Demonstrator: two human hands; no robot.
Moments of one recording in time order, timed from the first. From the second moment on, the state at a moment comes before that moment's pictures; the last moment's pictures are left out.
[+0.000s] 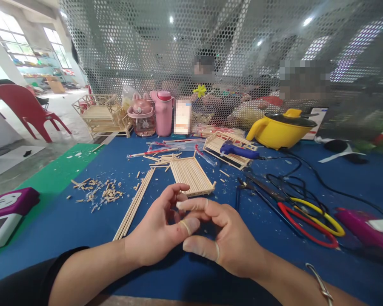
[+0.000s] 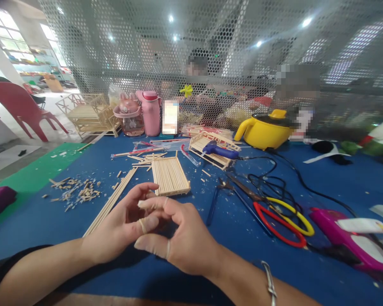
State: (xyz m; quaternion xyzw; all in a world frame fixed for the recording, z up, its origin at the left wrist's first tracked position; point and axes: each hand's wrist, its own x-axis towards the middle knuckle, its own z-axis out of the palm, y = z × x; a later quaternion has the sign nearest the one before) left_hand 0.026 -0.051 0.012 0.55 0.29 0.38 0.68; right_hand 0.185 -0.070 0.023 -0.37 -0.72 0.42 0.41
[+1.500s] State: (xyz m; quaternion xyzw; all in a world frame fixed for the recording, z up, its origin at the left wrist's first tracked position) left_hand 0.017 -0.024 0.000 0.67 0.40 0.42 0.47; right_hand 0.190 -0.062 0.027 -0.48 -0.69 0.33 0.43
